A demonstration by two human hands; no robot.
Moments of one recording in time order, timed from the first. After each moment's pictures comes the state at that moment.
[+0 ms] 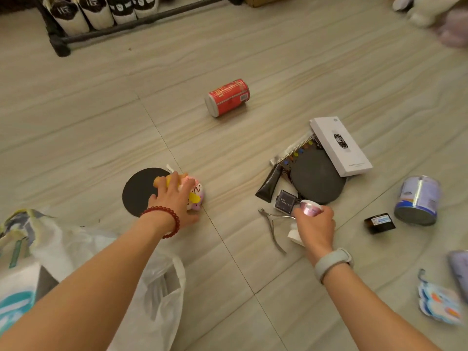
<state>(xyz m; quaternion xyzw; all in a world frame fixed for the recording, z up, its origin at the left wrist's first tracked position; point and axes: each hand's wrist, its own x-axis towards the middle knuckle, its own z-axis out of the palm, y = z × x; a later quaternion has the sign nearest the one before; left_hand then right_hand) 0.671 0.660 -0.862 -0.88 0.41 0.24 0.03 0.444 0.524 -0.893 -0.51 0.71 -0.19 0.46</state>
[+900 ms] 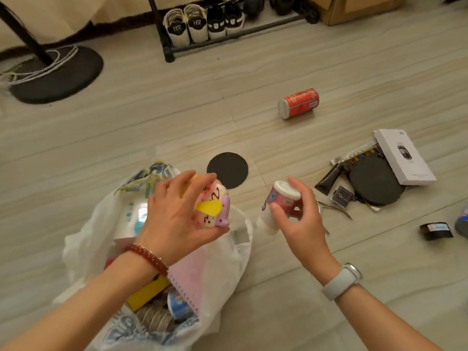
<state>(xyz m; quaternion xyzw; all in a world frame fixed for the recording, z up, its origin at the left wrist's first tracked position) 0.617 0.837 -0.728 -0.90 0.39 0.05 -0.17 0.486 0.673 -0.779 -0.71 0.30 -0.23 0.59</state>
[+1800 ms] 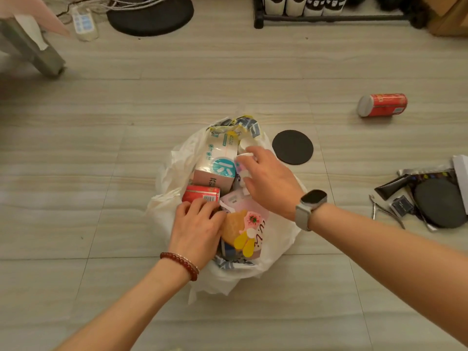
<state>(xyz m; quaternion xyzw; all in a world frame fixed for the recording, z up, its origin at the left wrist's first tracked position) 0.568 0.976 -0.794 -0.94 0.33 -0.02 -0.02 0.586 0.795 -0.755 -0.99 -0.04 -0.01 0.15</state>
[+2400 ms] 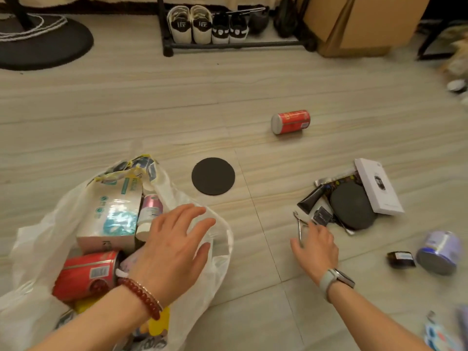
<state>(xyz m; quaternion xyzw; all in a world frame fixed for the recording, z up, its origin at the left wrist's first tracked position) 0.590 0.844 -0.771 -0.87 0.46 -0.03 -0.15 0.456 0.602 -0.857 -0.87 0.47 0.08 0.15</state>
